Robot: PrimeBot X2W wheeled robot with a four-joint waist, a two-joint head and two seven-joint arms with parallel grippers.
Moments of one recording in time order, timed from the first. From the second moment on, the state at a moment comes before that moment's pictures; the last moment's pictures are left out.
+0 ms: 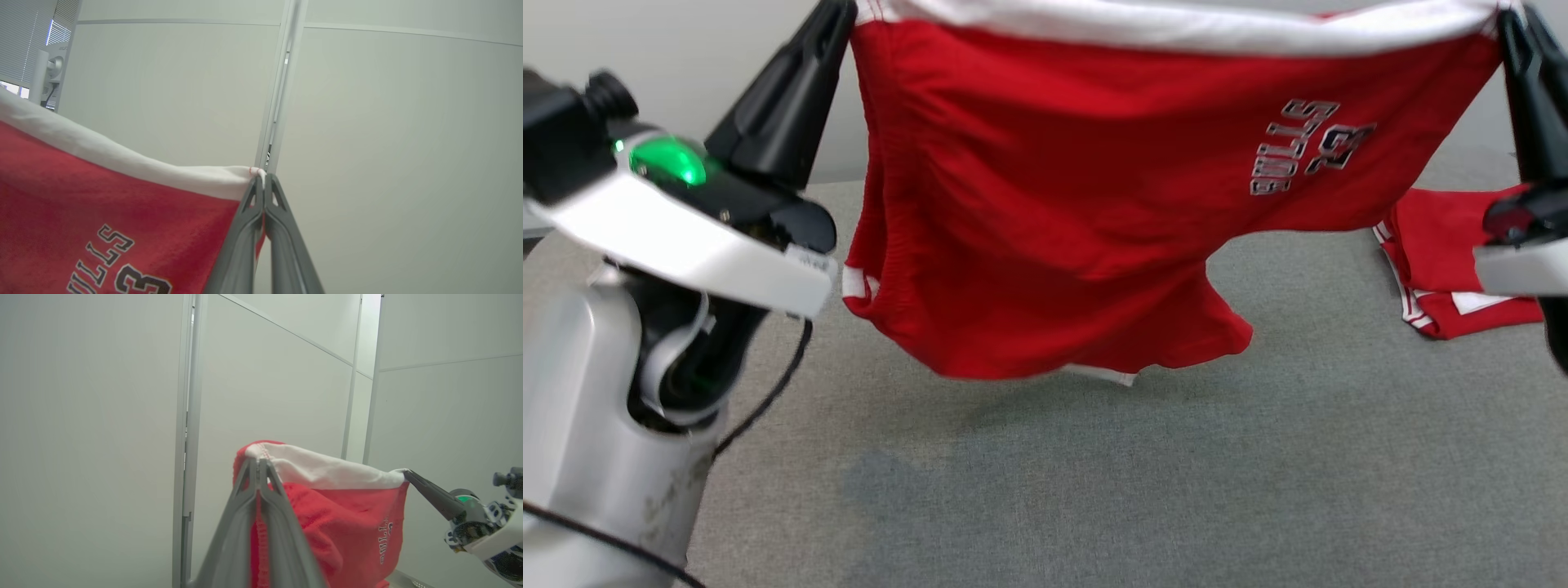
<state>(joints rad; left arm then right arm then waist) -0.58 0.30 -0.25 -0.17 -0.80 -0.12 0.13 -0.59 -0.51 0.30 0.07 0.50 0.13 -0.26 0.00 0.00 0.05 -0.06</state>
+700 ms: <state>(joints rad) -1.55 0.22 -0.38 0.64 -0.51 -0.13 -0.23 -1.64 -0.41 0.52 0.60 0.36 0.13 -0.26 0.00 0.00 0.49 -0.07</state>
